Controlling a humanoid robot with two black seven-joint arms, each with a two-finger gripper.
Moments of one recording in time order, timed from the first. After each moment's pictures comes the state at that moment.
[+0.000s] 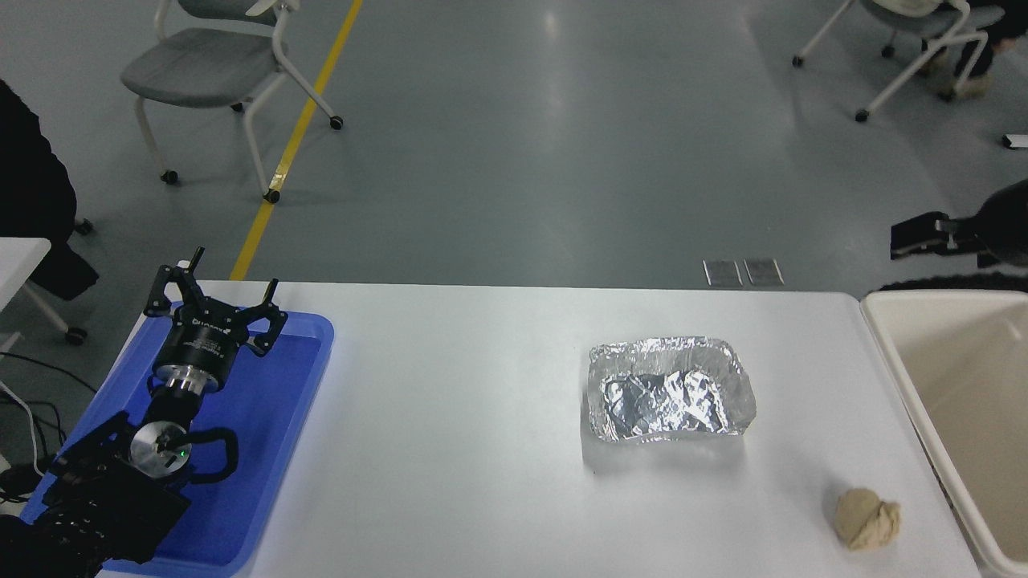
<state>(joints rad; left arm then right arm) -0.64 0.20 -0.88 -0.20 -0.21 -0.79 -0.31 1.97 -0.71 -1.11 1.17 -0.65 0.60 0.05</state>
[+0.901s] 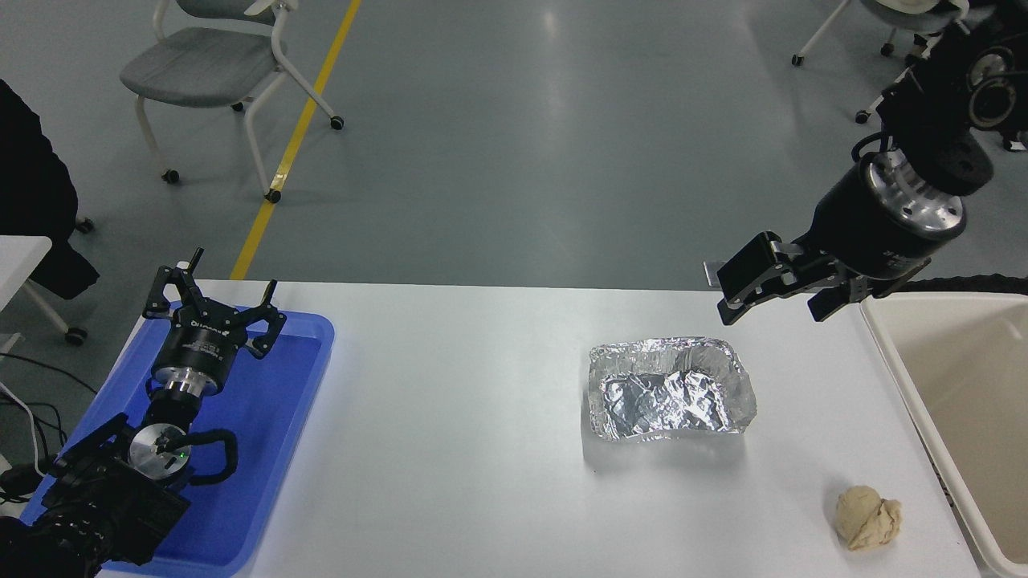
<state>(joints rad) -0.64 0.20 -0.88 -0.19 -0.21 -0.79 -0.31 2.38 -0.39 -1.22 1.55 -0.23 0.78 0.04</state>
